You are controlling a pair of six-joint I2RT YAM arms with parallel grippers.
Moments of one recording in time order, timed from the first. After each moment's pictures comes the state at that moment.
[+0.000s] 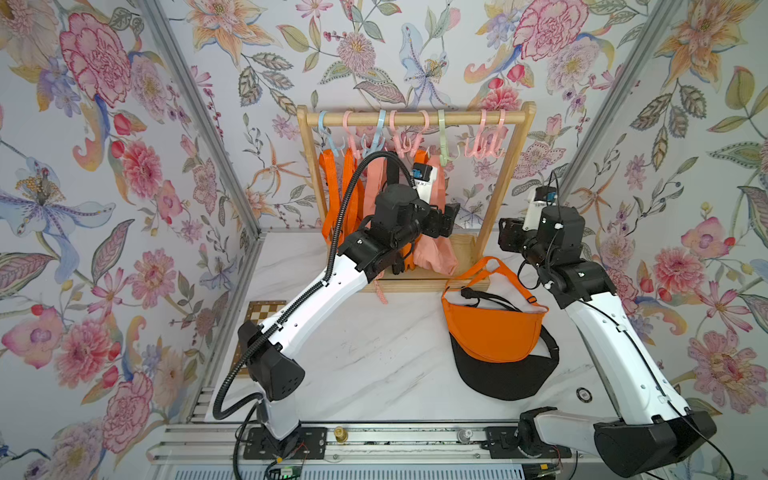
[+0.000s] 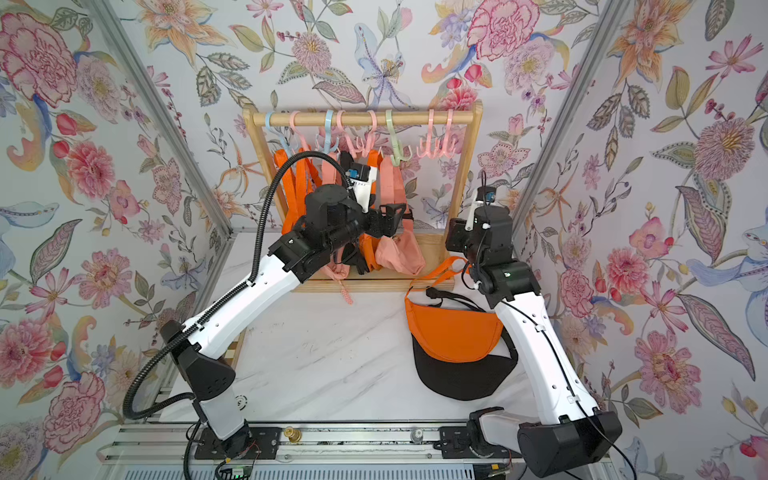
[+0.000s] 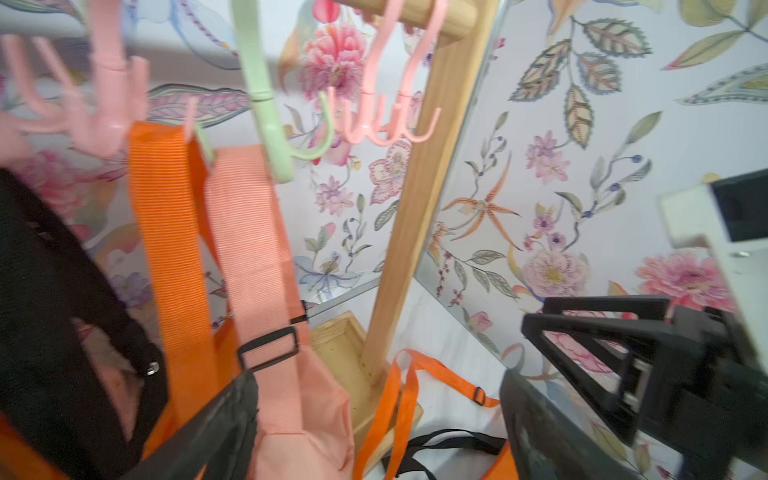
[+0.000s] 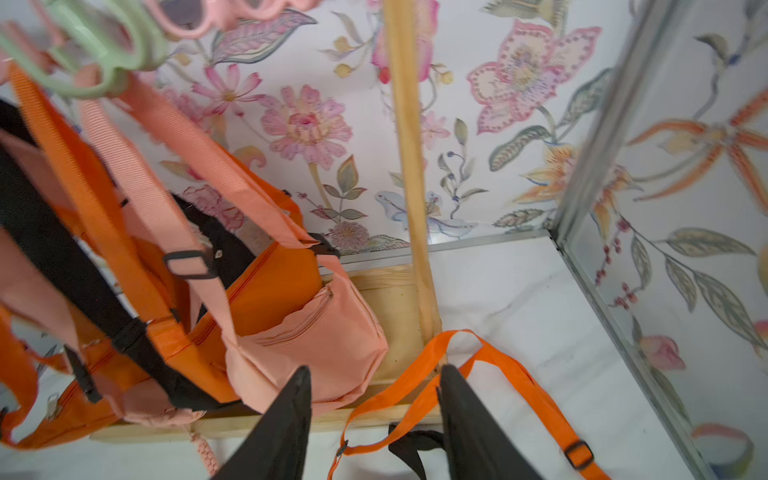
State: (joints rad) left arm -0.73 1.79 1.97 -0.30 -0.06 -0.22; right arm 0.30 1.28 1.47 -0.49 0.15 0.19
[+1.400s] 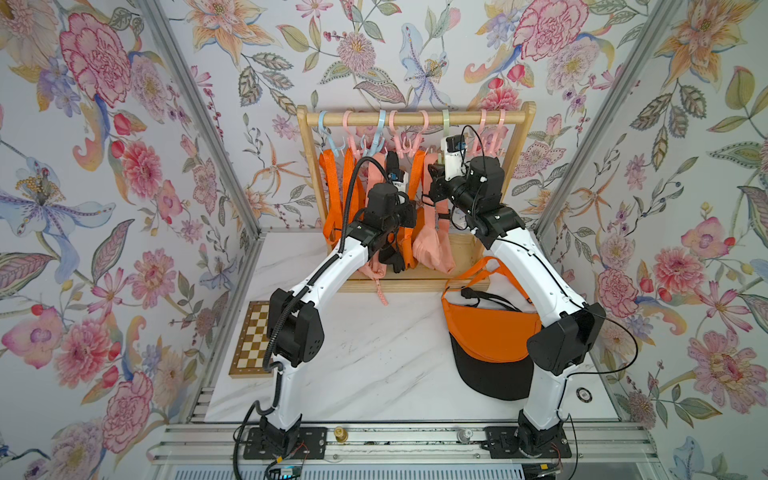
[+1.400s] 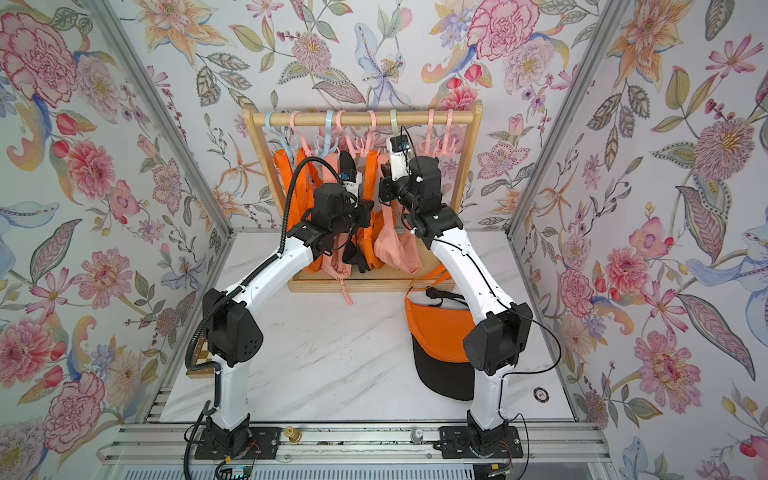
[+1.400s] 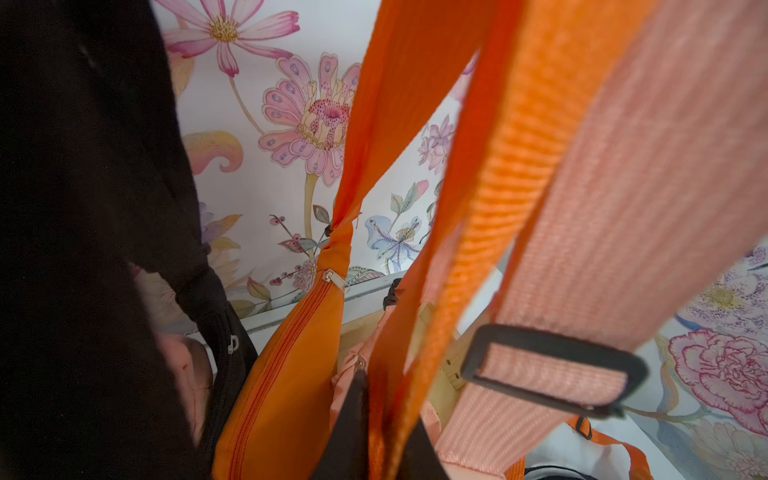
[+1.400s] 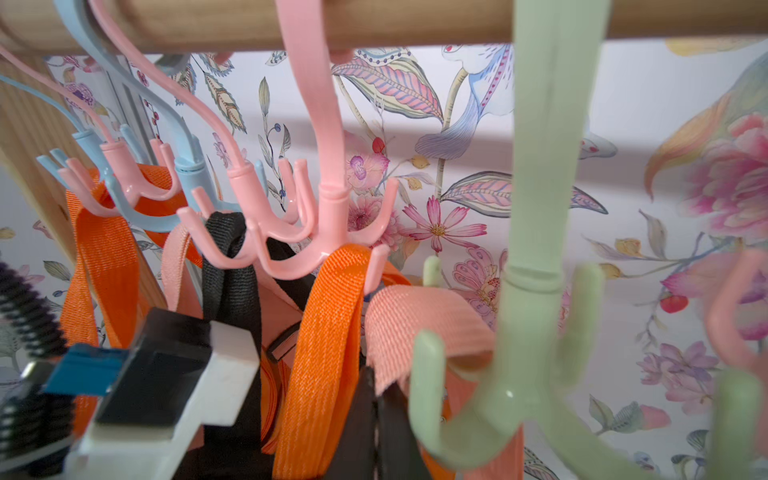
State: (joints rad) left arm -0.54 2.07 2.03 -0.23 0.05 -0.27; right arm 0.46 1.91 2.10 -0.20 -0.07 0.00
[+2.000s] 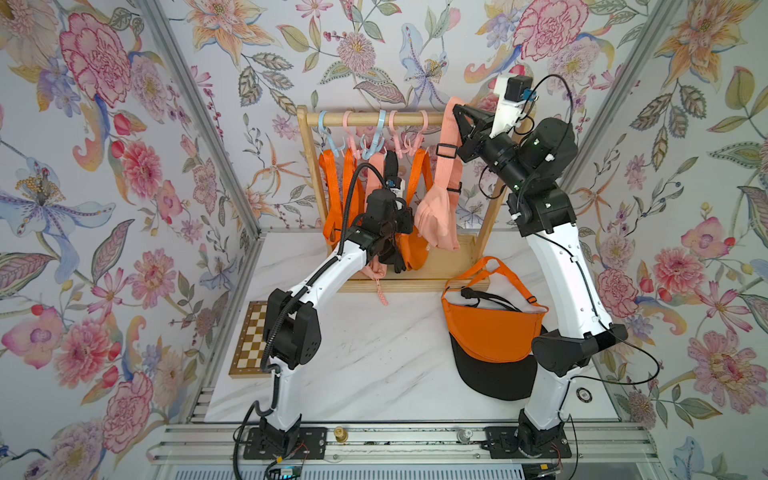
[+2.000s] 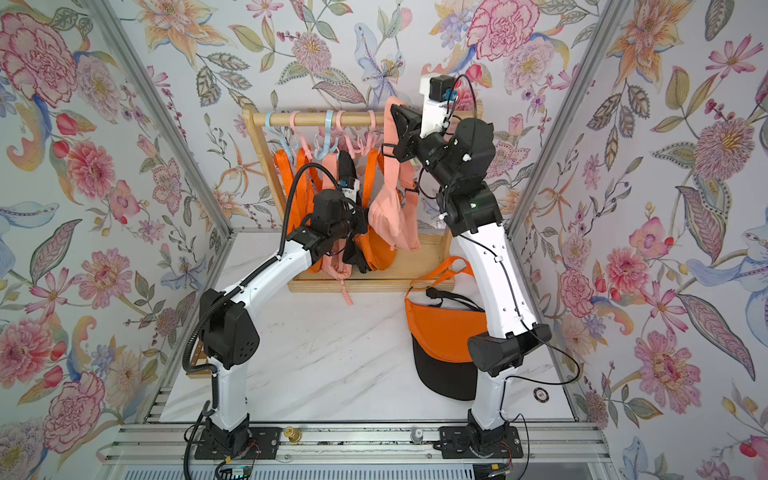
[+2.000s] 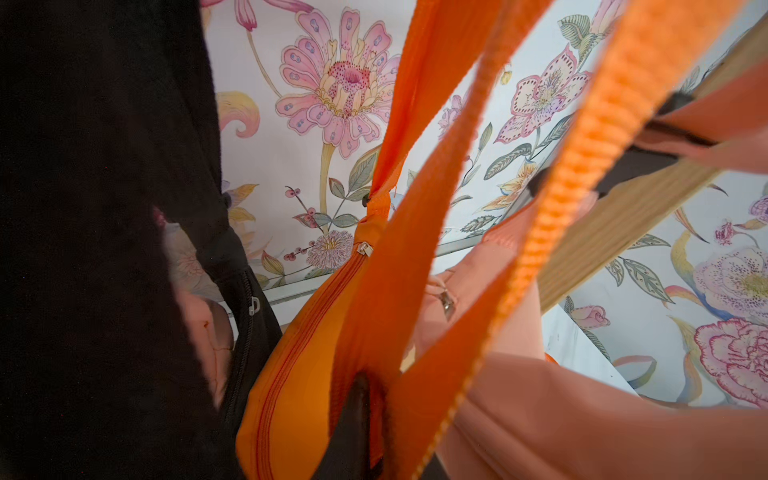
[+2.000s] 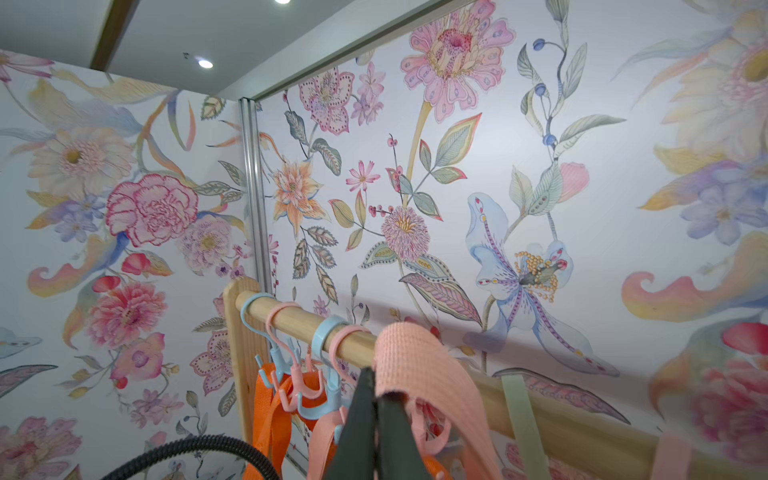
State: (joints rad) left arm -0.54 2.04 1.96 -0.22 0.03 -0.27; right arm 0.40 1.89 2.48 -0.22 -0.32 0.16
